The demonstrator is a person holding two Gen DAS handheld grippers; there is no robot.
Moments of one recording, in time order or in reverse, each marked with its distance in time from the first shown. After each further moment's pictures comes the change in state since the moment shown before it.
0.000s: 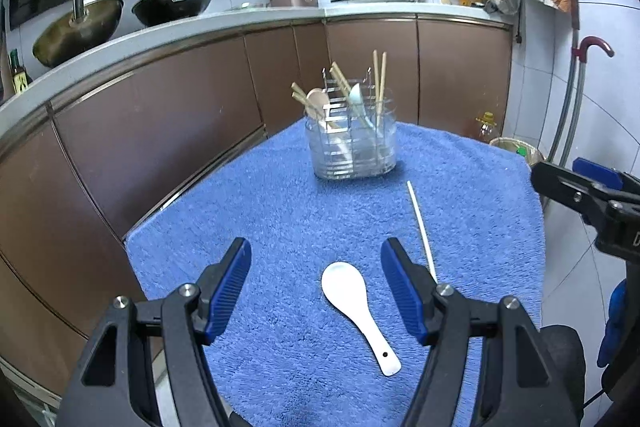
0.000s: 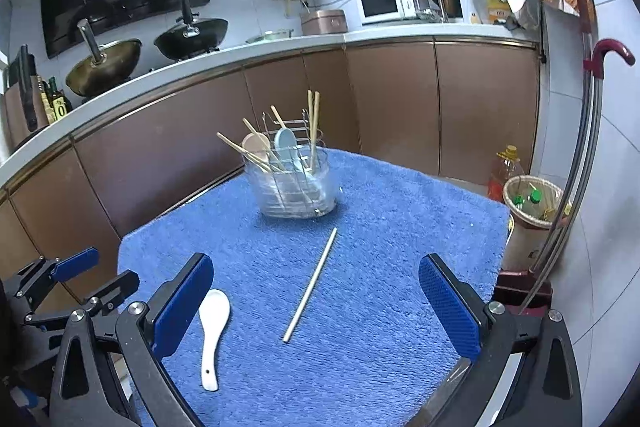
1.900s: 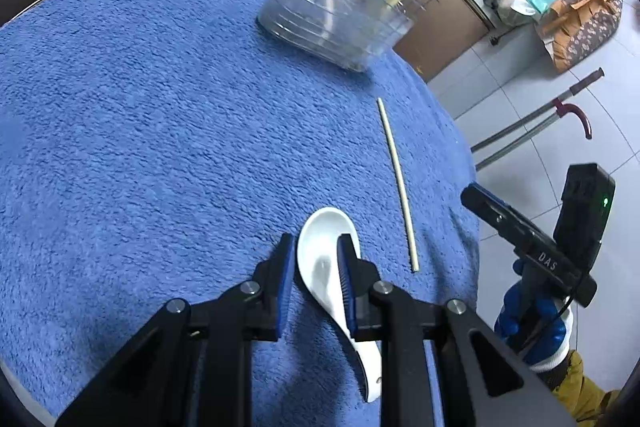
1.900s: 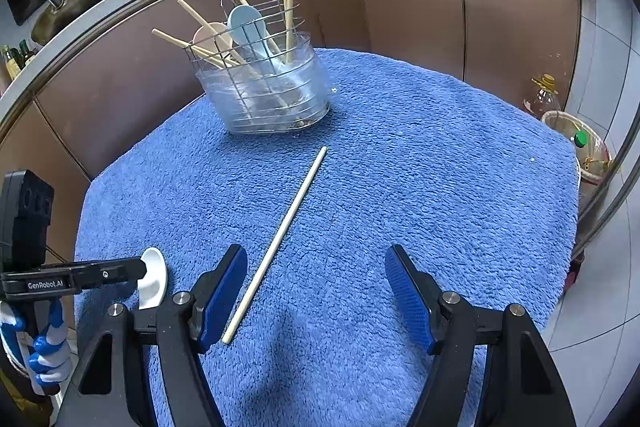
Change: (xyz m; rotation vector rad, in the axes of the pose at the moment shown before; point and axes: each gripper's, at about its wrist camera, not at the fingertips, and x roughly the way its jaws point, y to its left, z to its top) left arm 0.170 0.066 -0.035 -0.341 0.440 -0.621; right arm 0.129 -0.031 -0.016 -0.002 0.311 0.061
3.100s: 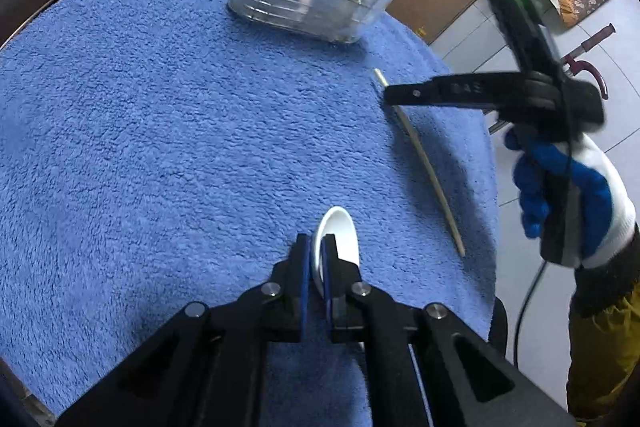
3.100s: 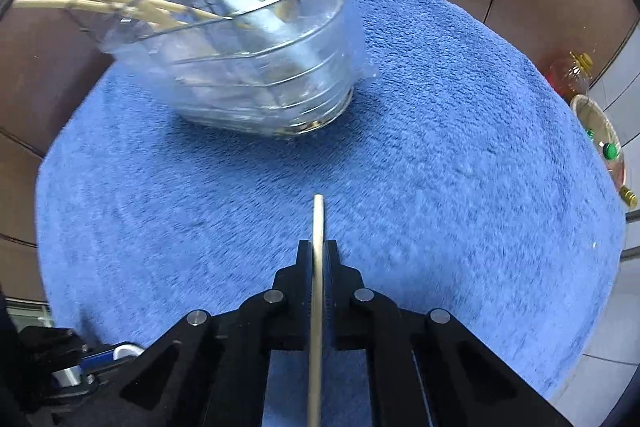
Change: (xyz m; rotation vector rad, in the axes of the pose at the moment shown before) left arm 0.027 -0.024 0.023 0.104 0.108 0.089; right arm 0.097 0.020 0.090 -0.029 0.398 -0.065
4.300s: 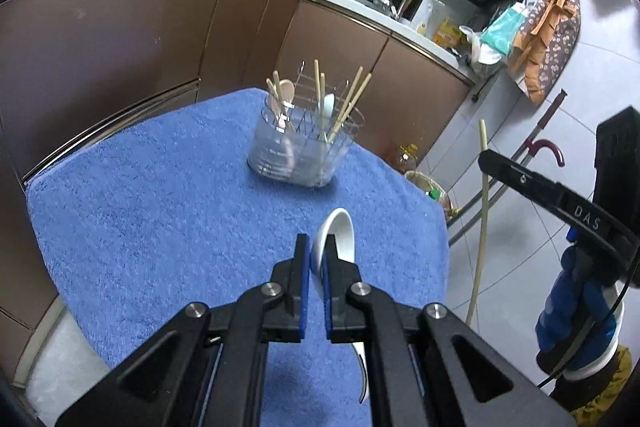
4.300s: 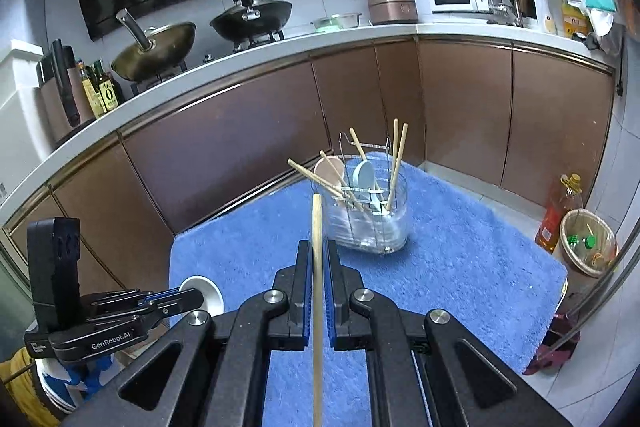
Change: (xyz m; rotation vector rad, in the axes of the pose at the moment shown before) left arm -0.162 -0.057 -0.033 -0.011 -0.453 0.071; right arm -0.211 0.046 -0.099 -0.126 -0.637 0.176
